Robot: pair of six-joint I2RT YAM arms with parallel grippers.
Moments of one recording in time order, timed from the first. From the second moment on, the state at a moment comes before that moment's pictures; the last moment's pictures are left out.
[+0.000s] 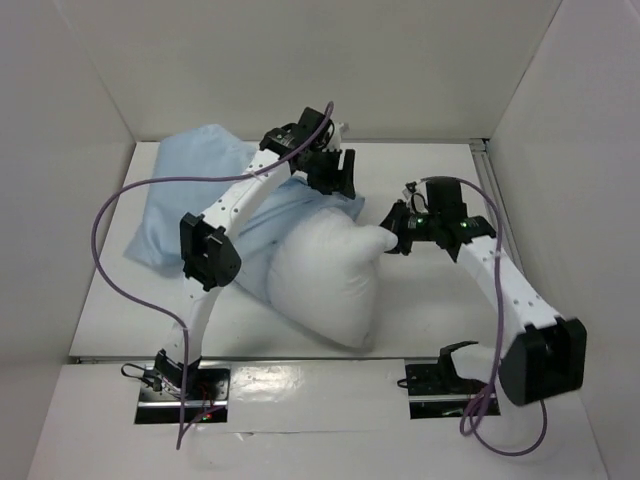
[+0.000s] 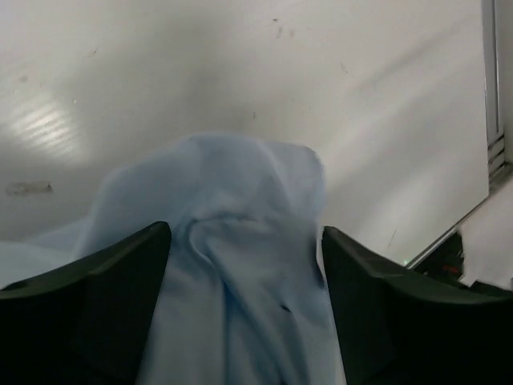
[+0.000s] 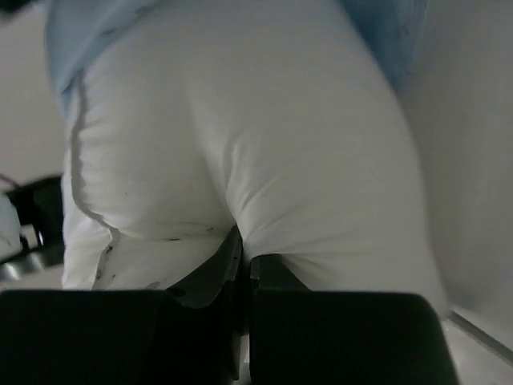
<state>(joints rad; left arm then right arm) -0.57 2.26 2.44 -1.04 0.32 -0.38 0.22 1.18 0.98 -0.55 -0.74 0.82</state>
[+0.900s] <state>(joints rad) -0.60 1.61 1.49 -0.77 -0.10 -0.27 -0.09 1.17 0.95 -0.34 -0.41 0.59</state>
